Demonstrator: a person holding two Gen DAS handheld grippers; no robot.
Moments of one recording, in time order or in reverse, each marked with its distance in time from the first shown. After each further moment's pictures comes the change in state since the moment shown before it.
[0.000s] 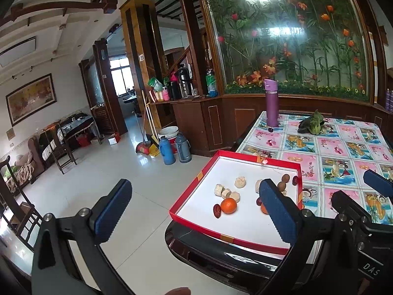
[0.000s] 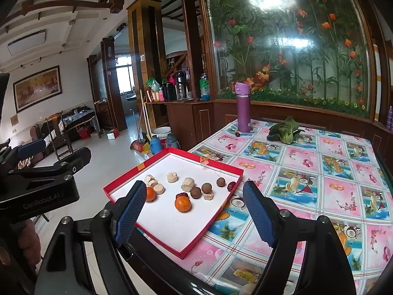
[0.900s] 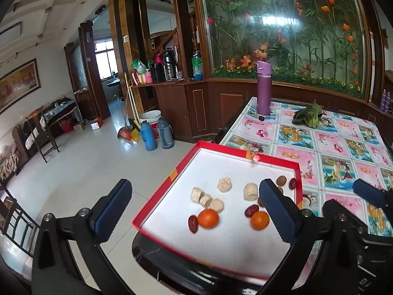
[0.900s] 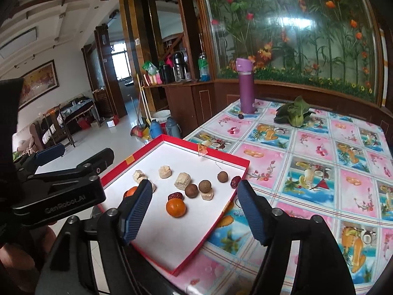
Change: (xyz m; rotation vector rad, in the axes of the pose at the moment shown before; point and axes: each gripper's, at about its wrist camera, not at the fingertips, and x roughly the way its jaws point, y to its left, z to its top) left arm 0.083 -0.023 0.007 -0.017 0.113 -0.090; right arm 0.059 -0.018 0.009 0.033 0.111 0.014
